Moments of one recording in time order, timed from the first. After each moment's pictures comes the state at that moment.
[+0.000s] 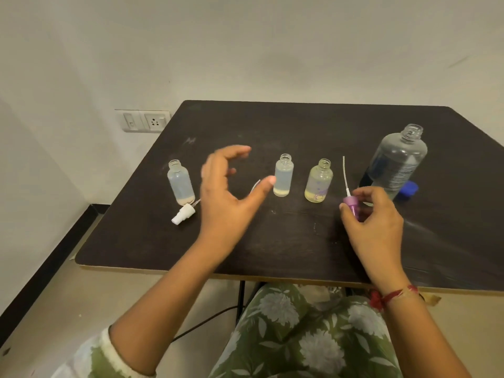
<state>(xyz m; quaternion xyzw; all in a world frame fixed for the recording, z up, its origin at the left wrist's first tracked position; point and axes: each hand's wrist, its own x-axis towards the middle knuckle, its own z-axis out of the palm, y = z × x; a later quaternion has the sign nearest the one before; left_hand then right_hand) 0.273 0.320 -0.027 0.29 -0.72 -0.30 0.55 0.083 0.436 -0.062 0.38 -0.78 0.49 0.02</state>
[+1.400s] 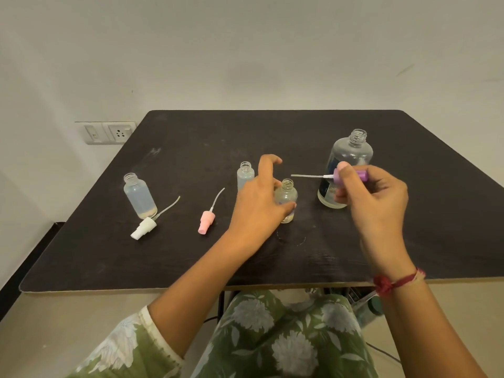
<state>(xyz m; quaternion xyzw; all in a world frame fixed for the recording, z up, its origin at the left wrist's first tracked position) 0.179 0.342 -0.023 0.30 -0.84 -0.32 0.31 0.065 0.454 -0.001 0.33 -0.63 0.70 -0.03</state>
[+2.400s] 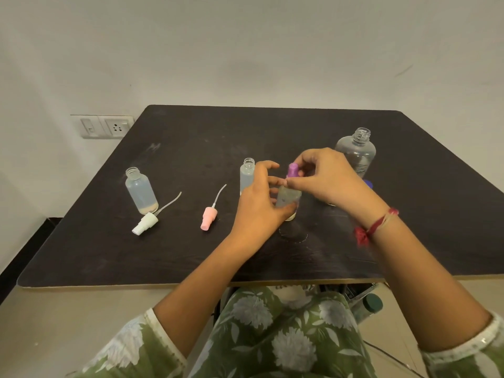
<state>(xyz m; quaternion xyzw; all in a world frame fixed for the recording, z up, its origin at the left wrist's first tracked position) 0.185 0.340 -0.042 0.27 -0.78 -0.44 0.35 0.060 0.399 0.026 0.55 -0.78 0.30 -0.08</state>
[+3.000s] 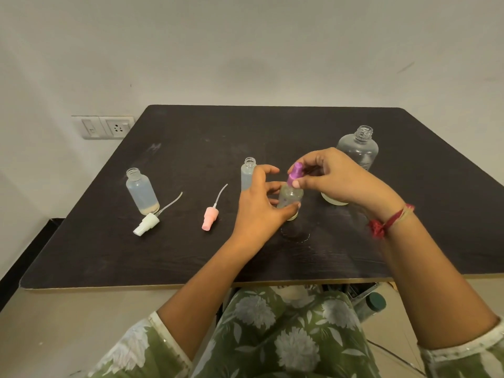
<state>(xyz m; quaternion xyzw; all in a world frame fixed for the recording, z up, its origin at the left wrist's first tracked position) 0.183 0.338 -0.052 0.28 -0.75 -0.47 0.36 0.044 0.404 0.028 0.59 -0.72 0.32 -0.20</state>
